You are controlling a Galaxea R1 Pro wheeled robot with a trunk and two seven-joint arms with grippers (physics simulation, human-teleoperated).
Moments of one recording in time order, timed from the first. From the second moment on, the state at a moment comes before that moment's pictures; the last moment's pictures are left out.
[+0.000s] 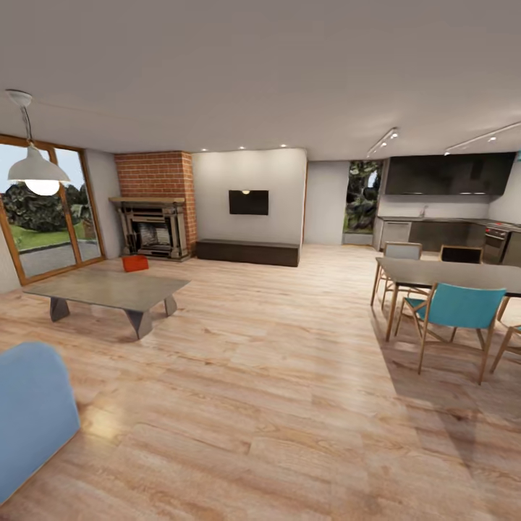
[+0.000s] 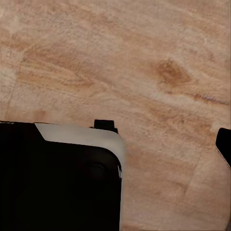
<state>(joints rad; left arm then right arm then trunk) -0.19 0.02 0.05 0.00 0.19 -0.12 0.18 -0.10 -0.02 0.12 0.03 -0.04 -0.22 -0.04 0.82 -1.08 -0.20</state>
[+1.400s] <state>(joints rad) -0.19 0.02 0.05 0.00 0.19 -0.12 0.18 -0.10 -0.02 0.12 0.03 -0.04 -0.22 -0.04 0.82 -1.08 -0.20</state>
